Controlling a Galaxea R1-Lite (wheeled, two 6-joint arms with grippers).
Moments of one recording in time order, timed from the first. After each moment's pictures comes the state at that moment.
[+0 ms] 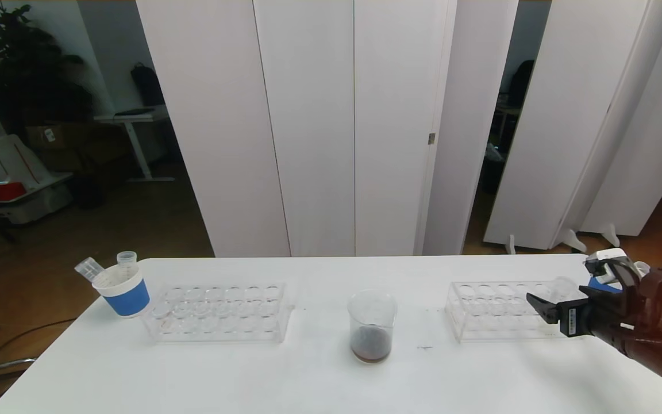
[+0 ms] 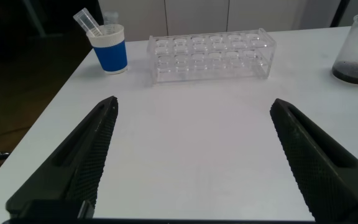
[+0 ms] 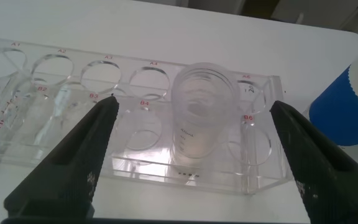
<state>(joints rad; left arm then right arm) 0.00 0.00 0.00 0.01 0.00 0.05 -0.05 1.94 -0.34 -1.21 0.09 -0.11</state>
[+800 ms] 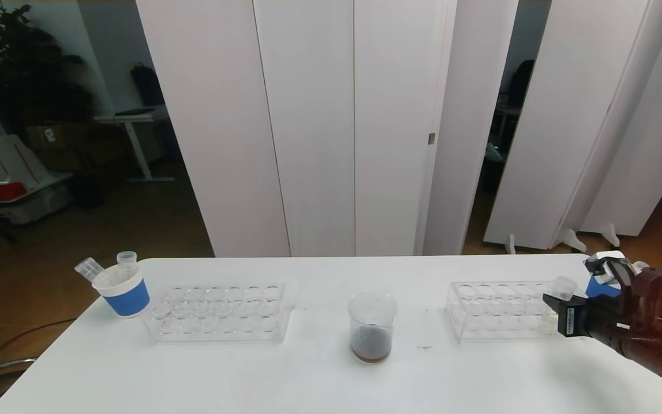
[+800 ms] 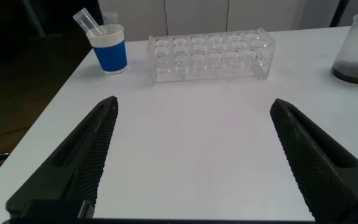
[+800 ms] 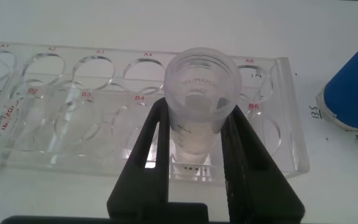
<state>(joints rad) 0.00 0.00 0.00 0.01 0.00 0.05 -0.04 1.95 -0.37 -1.15 0.09 -0.03</state>
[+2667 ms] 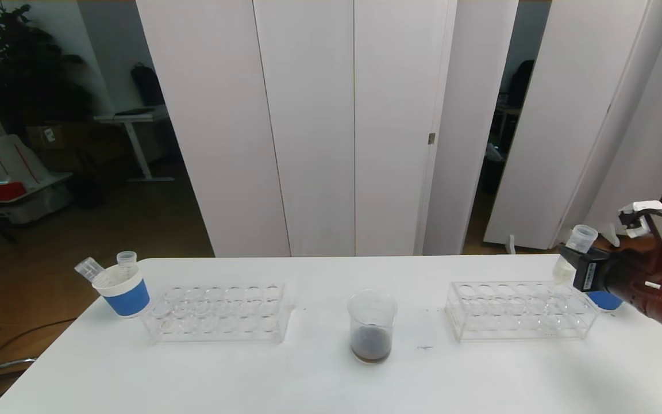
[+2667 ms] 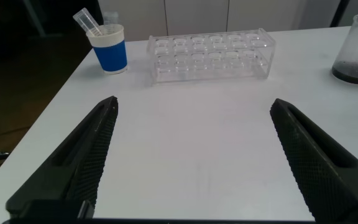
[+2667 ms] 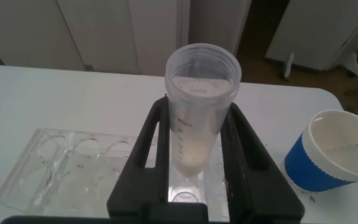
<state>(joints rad) 0.00 0.00 0.00 0.01 0.00 0.05 -0.05 1.77 -0.49 -1.06 0.11 -0.03</state>
